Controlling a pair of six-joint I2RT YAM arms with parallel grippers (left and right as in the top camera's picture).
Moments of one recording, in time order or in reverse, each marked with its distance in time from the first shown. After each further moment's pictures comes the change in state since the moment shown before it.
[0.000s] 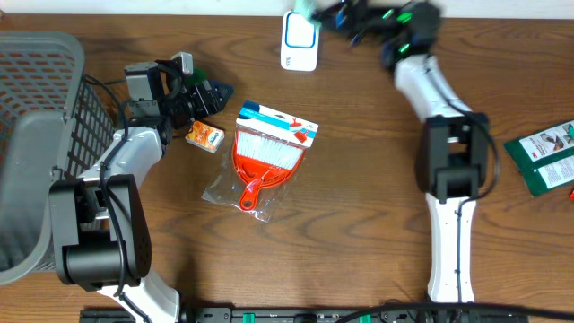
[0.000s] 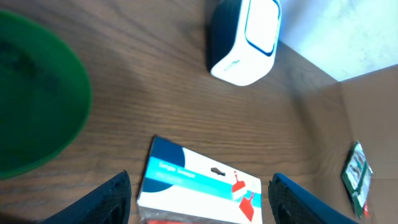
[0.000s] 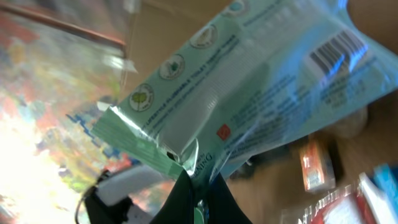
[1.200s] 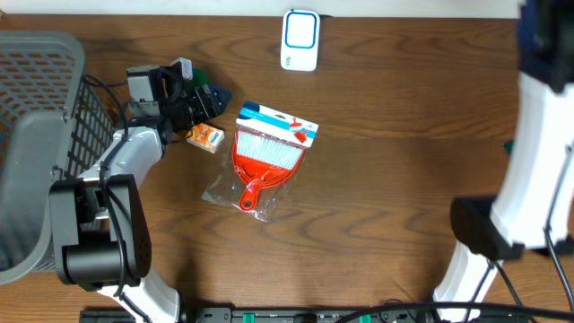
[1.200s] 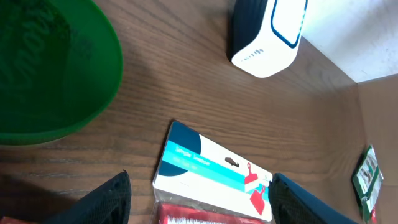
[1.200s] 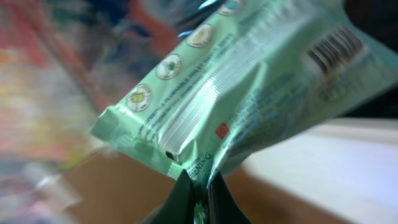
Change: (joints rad) left arm 0.001 0.000 0.000 -0.070 -0.037 -0.005; right arm -0.004 -0.528 0.746 -1.770 0.624 -1.204
